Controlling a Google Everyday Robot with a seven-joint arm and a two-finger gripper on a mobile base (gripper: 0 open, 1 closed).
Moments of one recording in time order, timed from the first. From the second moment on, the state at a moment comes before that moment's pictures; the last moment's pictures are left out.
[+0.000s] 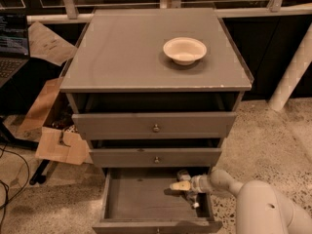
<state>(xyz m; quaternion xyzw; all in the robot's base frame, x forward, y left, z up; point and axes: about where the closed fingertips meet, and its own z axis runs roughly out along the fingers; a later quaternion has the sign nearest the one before) 0.630 -0.178 0.144 -0.10 0.93 0.28 0.23</state>
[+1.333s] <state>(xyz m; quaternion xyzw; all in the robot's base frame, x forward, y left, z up) 0.630 -0.179 0.142 -0.10 0.93 0.28 0.22</state>
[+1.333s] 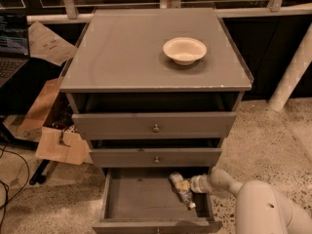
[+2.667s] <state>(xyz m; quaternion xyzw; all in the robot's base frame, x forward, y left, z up) 0.621 -0.171 0.183 -0.14 0.91 0.32 0.24</state>
